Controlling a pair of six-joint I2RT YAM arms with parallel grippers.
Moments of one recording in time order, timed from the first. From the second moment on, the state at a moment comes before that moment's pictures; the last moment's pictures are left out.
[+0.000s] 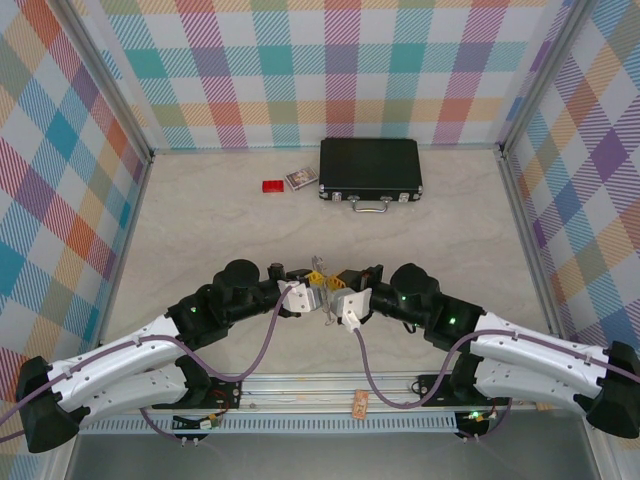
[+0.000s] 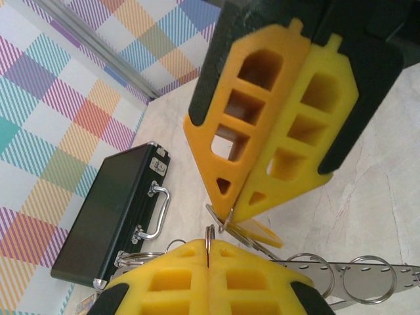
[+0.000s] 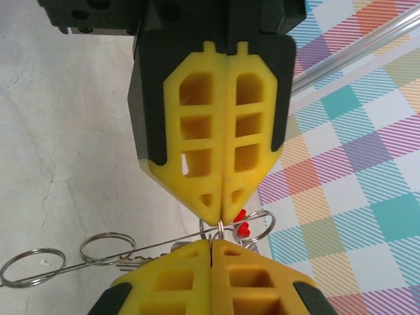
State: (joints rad) left arm -0.97 0.86 0.65 -0.08 0.09 0.74; right arm 1.07 0.88 0.60 0.04 -0.01 -0.96
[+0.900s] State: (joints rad) left arm -0.97 0.83 0.69 0.02 0.08 0.46; right arm 1.07 0.72 0.52 0.07 0.08 -0.71
